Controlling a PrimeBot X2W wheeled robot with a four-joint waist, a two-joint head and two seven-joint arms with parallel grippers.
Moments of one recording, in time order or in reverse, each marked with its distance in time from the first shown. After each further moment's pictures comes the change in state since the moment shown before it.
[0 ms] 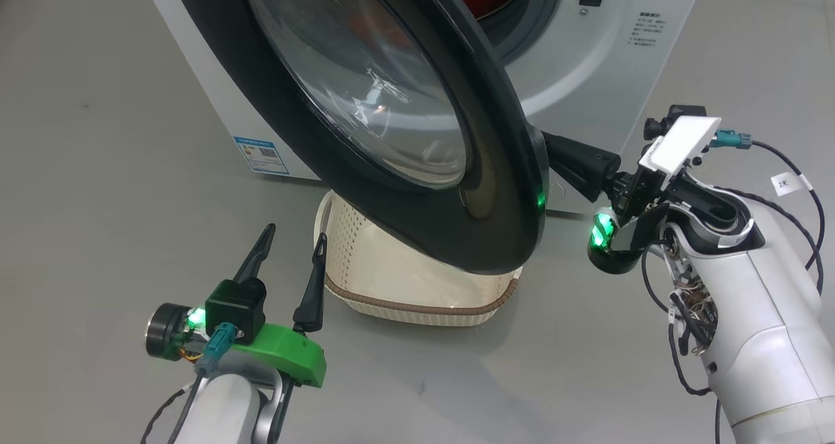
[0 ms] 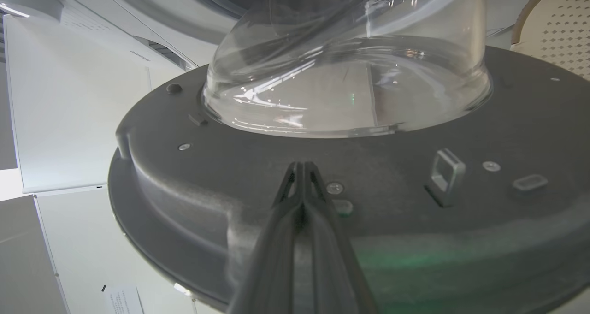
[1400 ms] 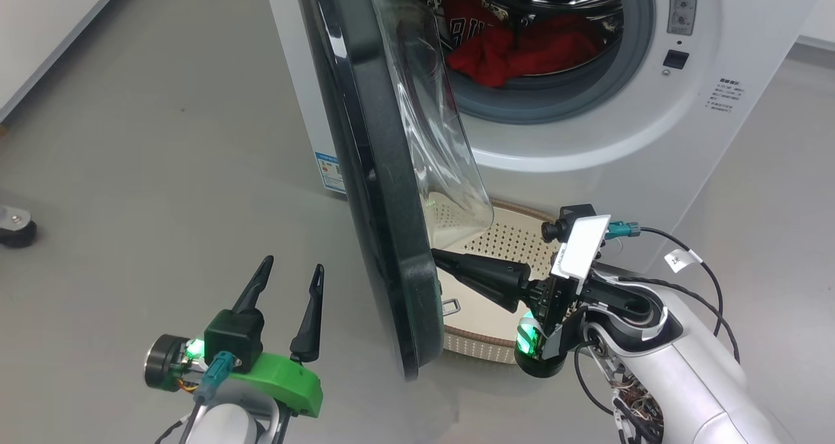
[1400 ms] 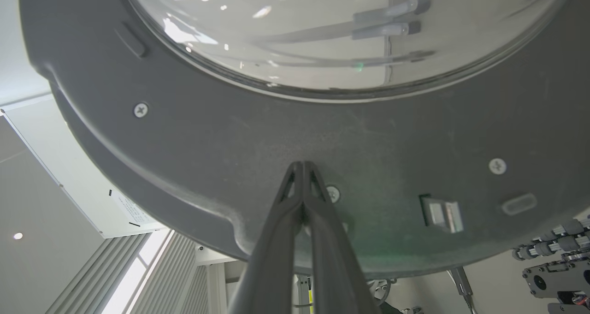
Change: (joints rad) left arm 0.079 0.004 0.012 -0.012 0.013 -0.009 0.000; right arm 0.226 0.034 0.257 -0.183 0.151 -0.029 -0.008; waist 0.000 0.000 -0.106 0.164
